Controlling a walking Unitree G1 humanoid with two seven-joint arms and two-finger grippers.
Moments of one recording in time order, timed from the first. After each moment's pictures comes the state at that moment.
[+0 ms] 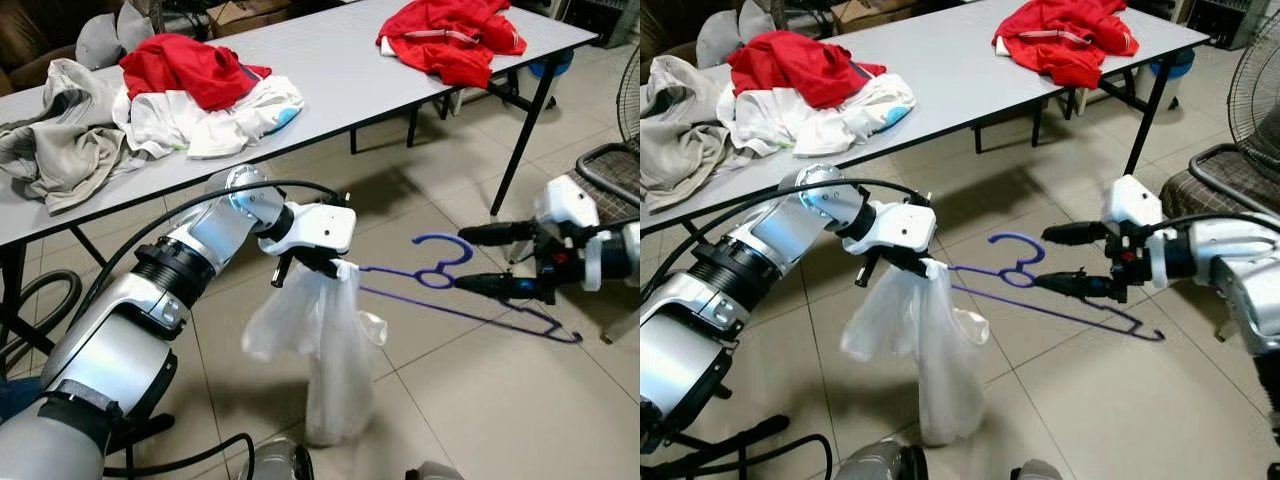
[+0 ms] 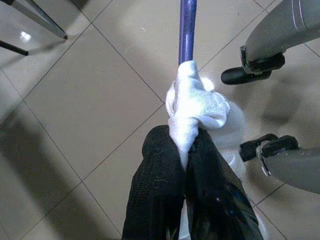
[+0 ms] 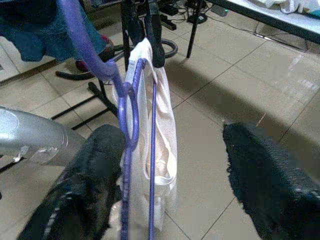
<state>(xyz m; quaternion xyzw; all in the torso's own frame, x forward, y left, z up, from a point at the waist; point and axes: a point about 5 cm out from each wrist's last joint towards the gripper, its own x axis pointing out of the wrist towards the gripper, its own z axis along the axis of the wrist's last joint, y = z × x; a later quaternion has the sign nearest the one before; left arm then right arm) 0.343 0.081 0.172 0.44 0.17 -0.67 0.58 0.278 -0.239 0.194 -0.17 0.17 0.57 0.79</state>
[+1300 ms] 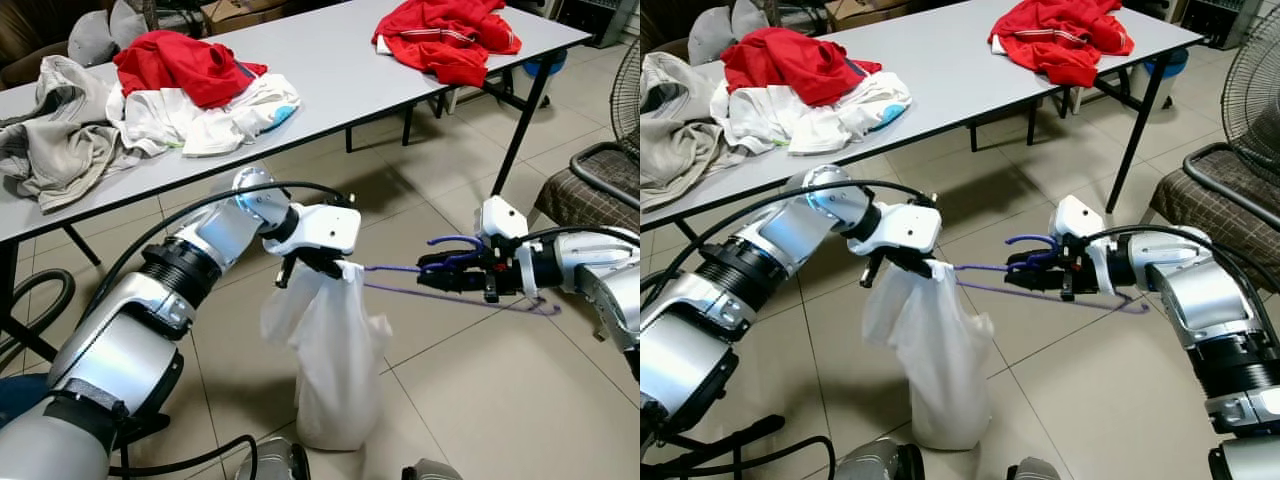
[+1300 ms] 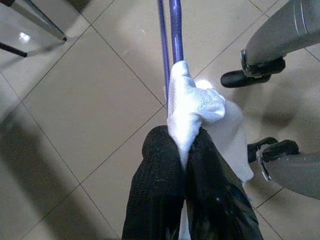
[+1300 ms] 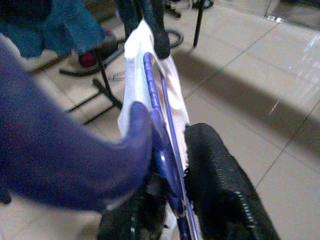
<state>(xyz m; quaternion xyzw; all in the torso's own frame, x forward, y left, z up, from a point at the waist) 0.344 0.077 0.173 0.44 0.17 -0.66 0.58 0.294 -0.208 0.158 -0.15 0.19 0.57 0.79</state>
